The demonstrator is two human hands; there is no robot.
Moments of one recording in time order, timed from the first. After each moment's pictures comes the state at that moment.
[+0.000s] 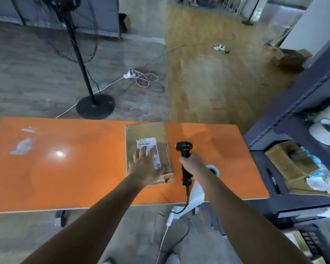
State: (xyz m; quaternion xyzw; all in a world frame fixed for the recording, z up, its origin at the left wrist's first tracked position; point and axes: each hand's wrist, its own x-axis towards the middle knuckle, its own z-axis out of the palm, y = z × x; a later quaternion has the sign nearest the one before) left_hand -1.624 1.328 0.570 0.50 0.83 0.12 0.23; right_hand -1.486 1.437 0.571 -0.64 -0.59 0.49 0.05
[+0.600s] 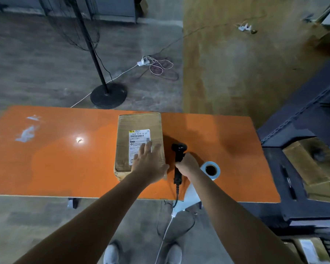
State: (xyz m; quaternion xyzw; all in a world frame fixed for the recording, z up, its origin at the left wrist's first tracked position) left_hand -1.575 1.363 0.553 0.48 0.85 0.08 0.21; right_hand -1.467 1.475 0.500 -0.57 -0.69 0.43 -0.06
